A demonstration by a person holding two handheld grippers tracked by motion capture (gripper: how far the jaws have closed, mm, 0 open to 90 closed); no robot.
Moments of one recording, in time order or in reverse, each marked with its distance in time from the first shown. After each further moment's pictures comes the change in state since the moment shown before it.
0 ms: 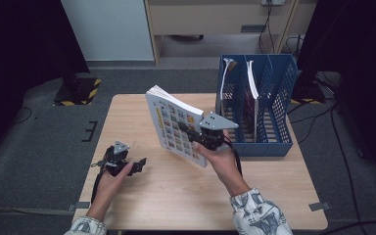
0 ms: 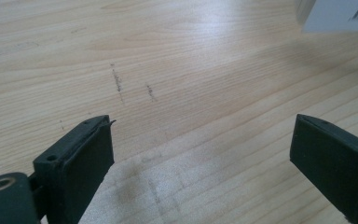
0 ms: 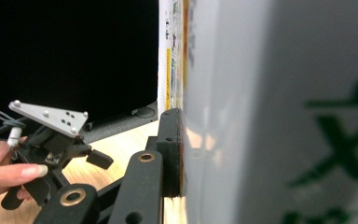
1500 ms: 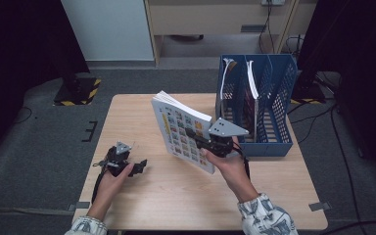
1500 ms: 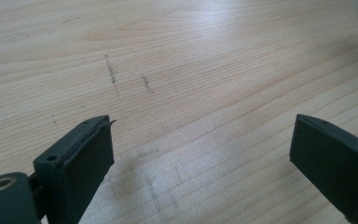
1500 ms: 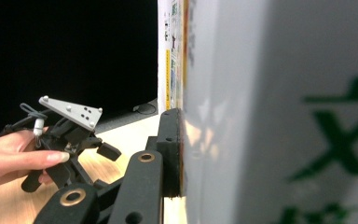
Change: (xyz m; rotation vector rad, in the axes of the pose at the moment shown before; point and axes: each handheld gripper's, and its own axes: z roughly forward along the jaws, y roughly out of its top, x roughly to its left) left arm -0.001 -0.002 0.004 0.032 0.002 0.017; right arm 0.004 -0.003 -0.032 0.016 0.003 -0.004
